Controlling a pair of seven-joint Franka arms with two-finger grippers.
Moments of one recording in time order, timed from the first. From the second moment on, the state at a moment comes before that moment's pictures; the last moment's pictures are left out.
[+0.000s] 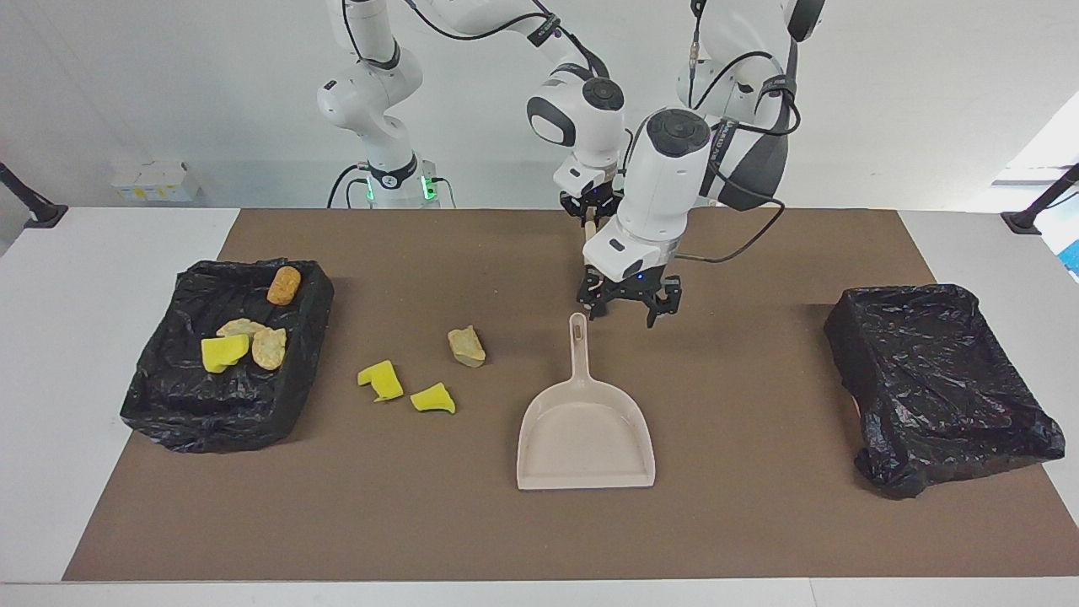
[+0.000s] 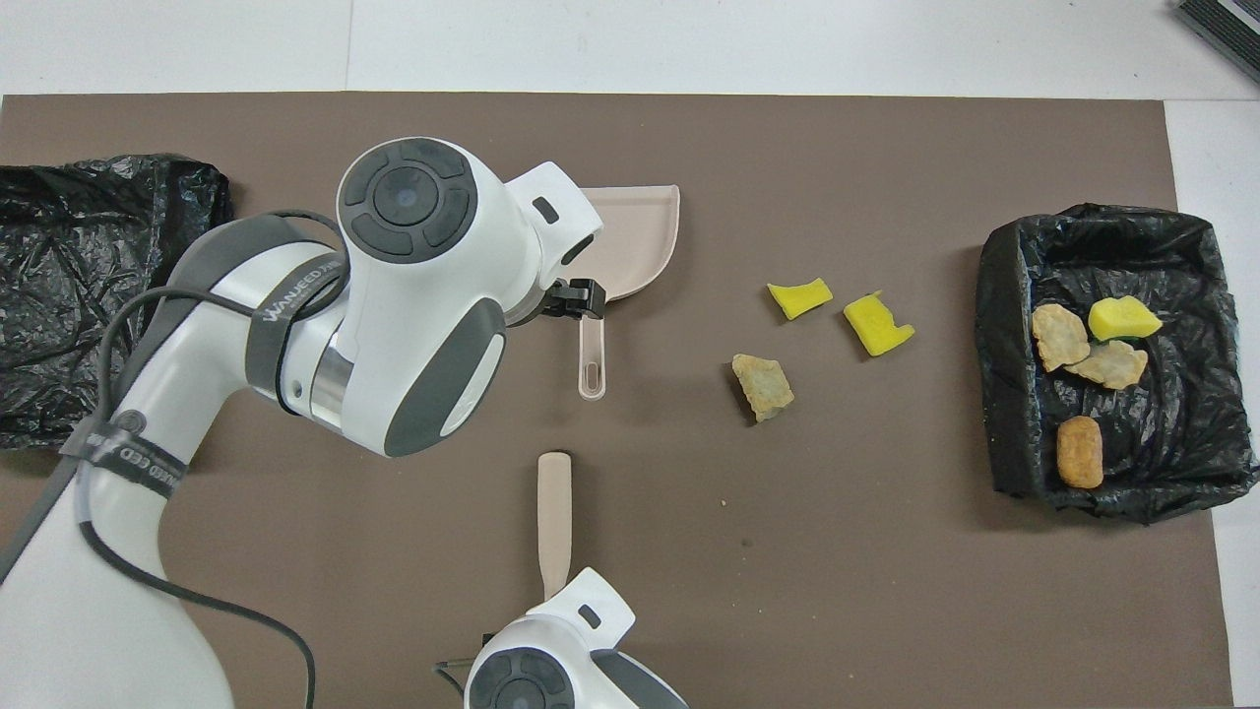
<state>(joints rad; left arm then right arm) -0.53 0.33 -0.02 -1.54 -0.02 1.98 -0.37 0.84 0.13 0.18 -2.15 0.12 2.24 0.98</state>
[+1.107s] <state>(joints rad) -0.59 0.42 -0.02 -1.66 -0.02 2.18 -0.43 0.47 -0.05 0.16 -2.11 0.11 1.83 0.87</state>
